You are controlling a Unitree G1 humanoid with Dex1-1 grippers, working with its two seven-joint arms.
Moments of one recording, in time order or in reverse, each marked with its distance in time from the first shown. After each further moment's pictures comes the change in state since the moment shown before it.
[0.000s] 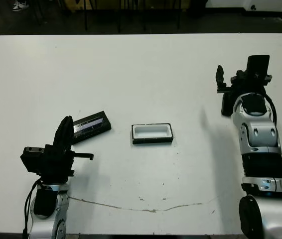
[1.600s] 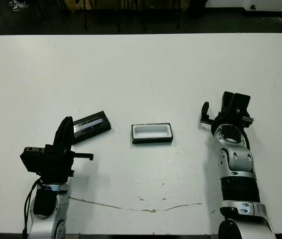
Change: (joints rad) left arm 0.002 0.001 0.001 -0.006 -0.012 0.019 -0.006; right arm 0.182 0.186 -0.033 -0.020 0.010 0.059 -0.200
